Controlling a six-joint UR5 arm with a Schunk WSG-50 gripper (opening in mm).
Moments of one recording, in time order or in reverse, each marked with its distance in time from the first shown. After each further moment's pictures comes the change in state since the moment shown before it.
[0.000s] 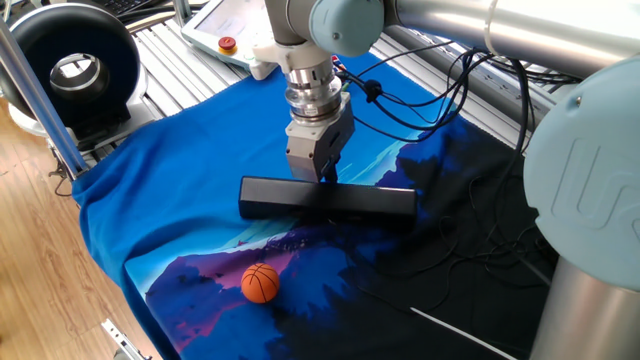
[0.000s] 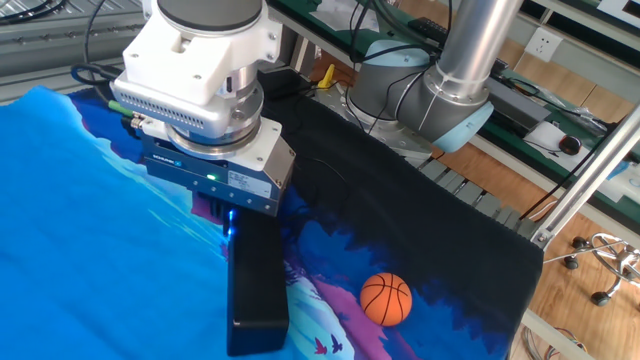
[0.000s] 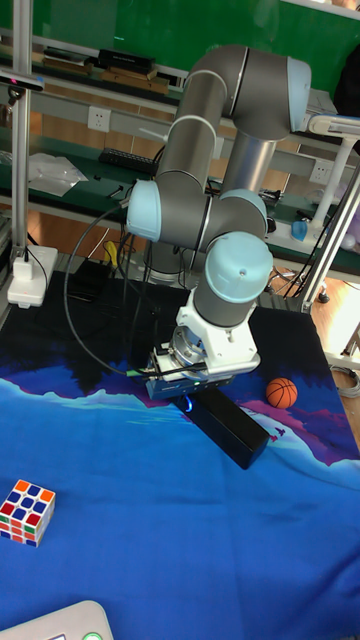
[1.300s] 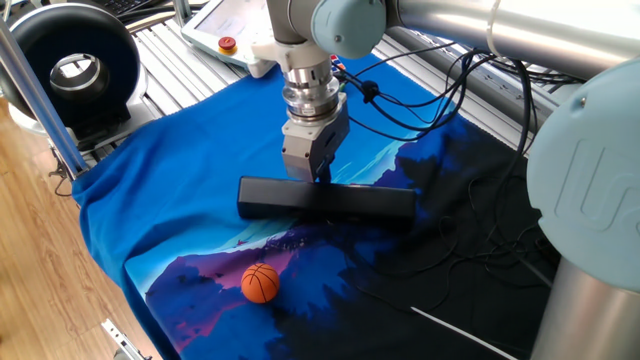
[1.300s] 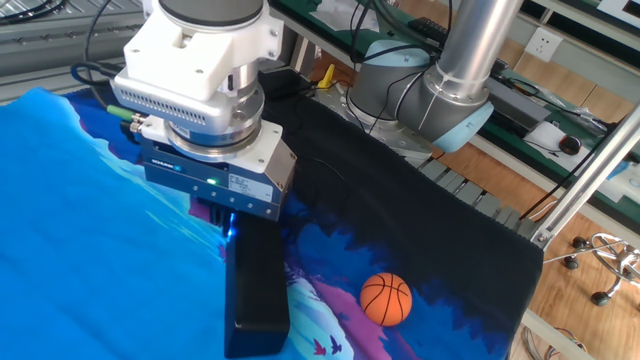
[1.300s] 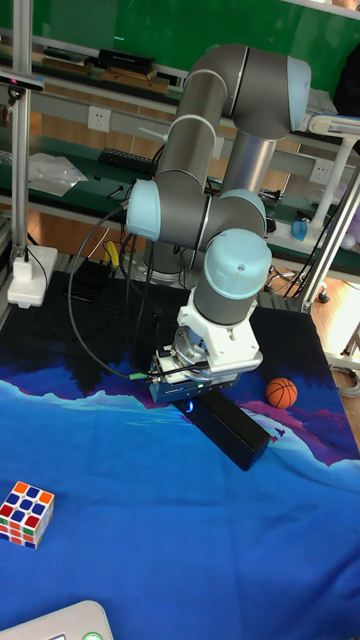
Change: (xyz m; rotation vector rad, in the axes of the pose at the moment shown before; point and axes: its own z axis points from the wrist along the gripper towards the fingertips) arm -0.011 0.004 -0.002 -0.013 -0.042 -0.011
